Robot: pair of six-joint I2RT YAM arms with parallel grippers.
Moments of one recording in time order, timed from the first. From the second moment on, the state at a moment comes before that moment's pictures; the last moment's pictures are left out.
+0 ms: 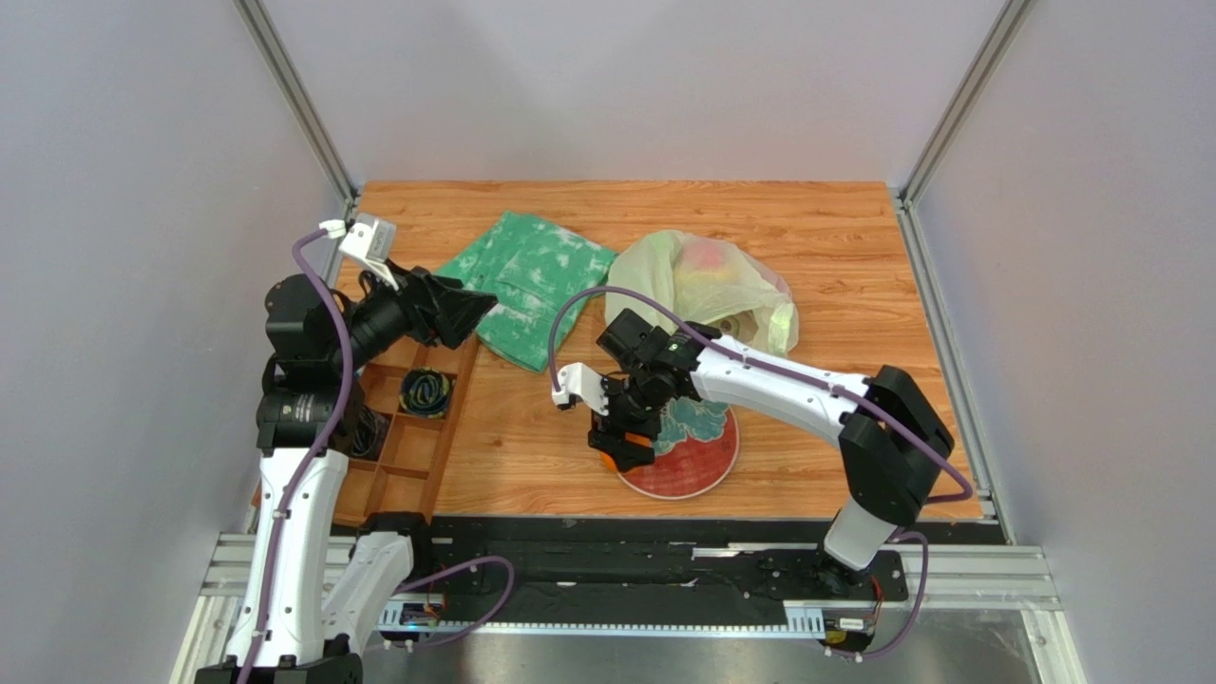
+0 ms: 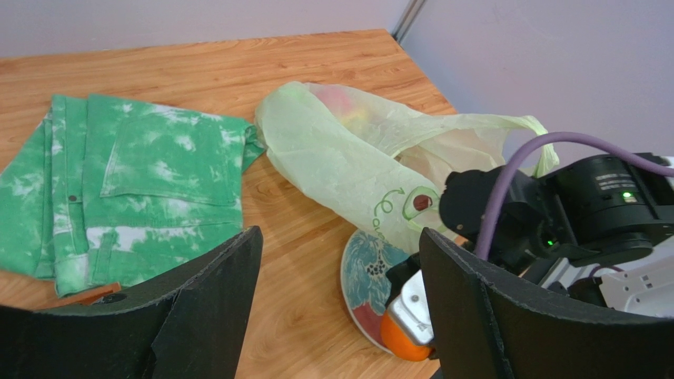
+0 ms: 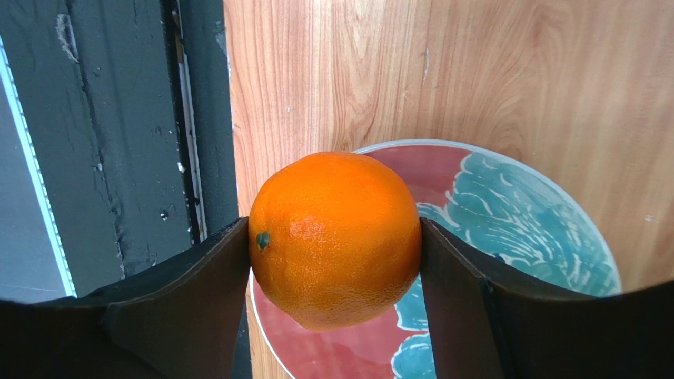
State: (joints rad) left arm 0.02 0.79 0.99 -0.31 0.71 -0.32; right arm 0.91 1.67 1.25 -0.78 -0.44 -0.56
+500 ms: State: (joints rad) left arm 0.05 0.83 0.96 -0.28 0.76 -0.33; right arm 0.83 1.77 1.29 -0.81 -0.53 -0.61
